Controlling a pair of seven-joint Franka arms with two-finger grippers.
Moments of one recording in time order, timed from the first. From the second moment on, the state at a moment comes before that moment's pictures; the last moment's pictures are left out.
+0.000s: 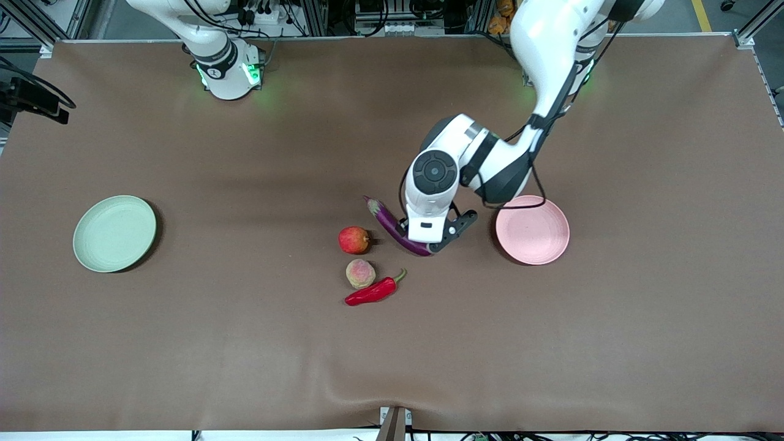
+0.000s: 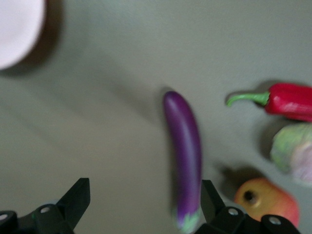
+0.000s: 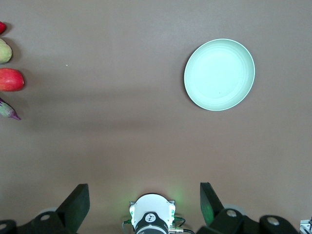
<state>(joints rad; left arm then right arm) -0.66 0.70 -0.06 -1.38 -0.06 1.99 -1.43 -0.06 0.02 -0.02 -1.37 0.00 1.21 -0.03</state>
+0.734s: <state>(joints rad) -0.72 0.81 -0.05 -1.44 0.03 2.25 -1.71 -0.06 0.07 -0.01 -1.38 0.00 1.21 -0.03</state>
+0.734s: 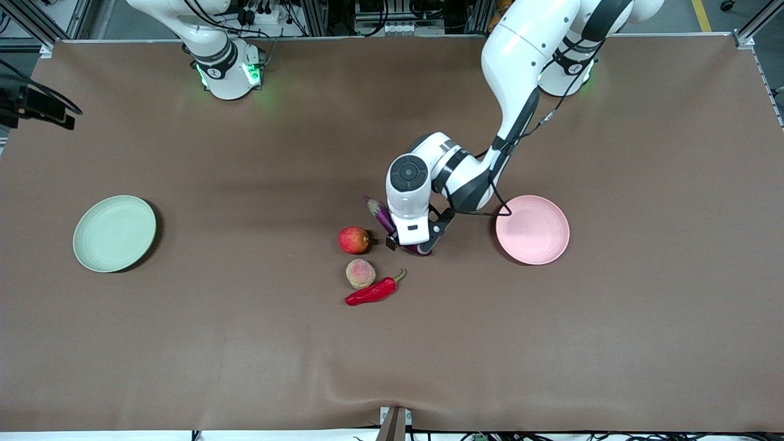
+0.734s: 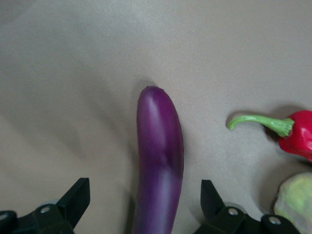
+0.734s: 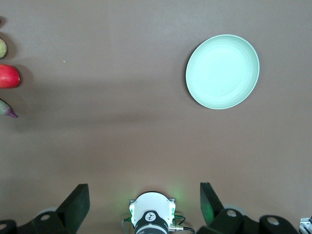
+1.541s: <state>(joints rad) -0.72 0.85 -0.05 -1.44 0.03 2.28 -1.72 0.02 0.36 0.00 -1.38 0.03 1.34 -0.02</state>
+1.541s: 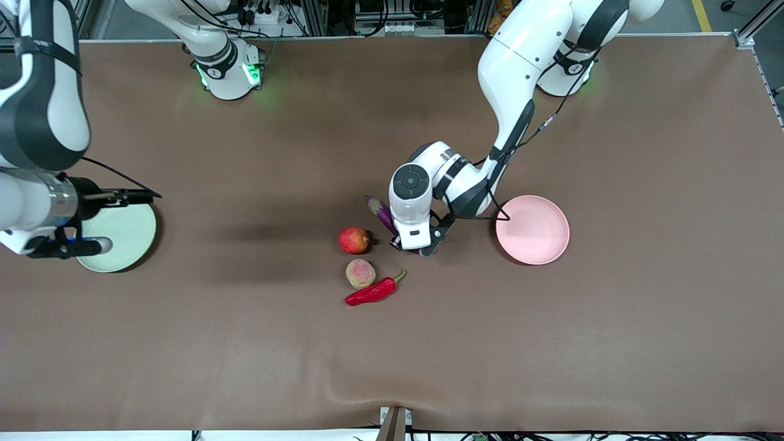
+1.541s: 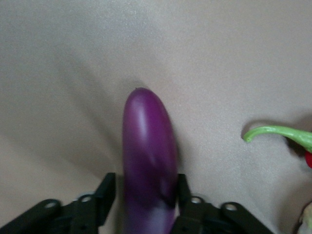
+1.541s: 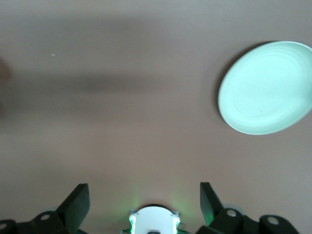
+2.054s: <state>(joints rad) -0.68 0.76 -0.05 -1.41 0.03 2.06 -1.64 0.20 0.38 0.01 -1.43 0.23 1.46 0.47</state>
